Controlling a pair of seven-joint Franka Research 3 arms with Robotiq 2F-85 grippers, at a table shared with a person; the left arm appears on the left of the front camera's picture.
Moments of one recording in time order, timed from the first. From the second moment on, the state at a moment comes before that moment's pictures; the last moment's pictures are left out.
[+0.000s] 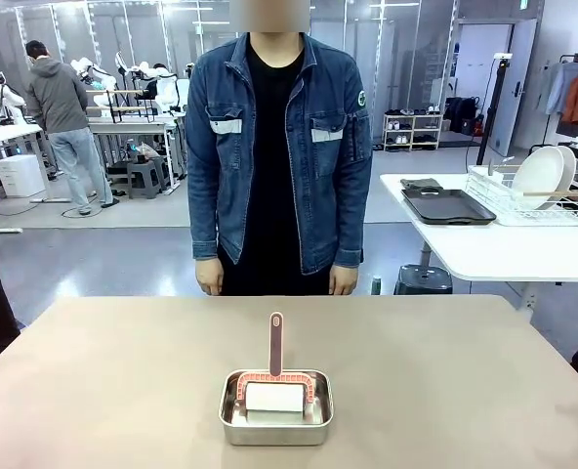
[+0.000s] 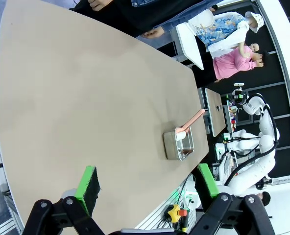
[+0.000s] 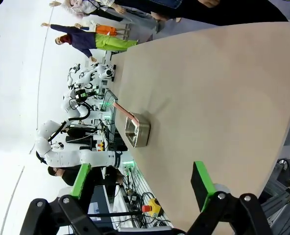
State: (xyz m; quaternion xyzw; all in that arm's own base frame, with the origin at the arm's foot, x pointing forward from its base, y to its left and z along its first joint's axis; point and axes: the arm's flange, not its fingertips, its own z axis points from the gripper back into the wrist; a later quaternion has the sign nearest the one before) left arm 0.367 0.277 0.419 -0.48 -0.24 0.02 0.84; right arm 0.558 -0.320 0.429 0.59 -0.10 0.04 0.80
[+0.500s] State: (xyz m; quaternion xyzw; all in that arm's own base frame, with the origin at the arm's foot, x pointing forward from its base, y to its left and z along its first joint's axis) left arm 0.367 0.277 0.419 -0.48 -0.24 0.02 0.84; right arm 0.558 -0.320 0.427 0.59 -0.10 0.04 0.80
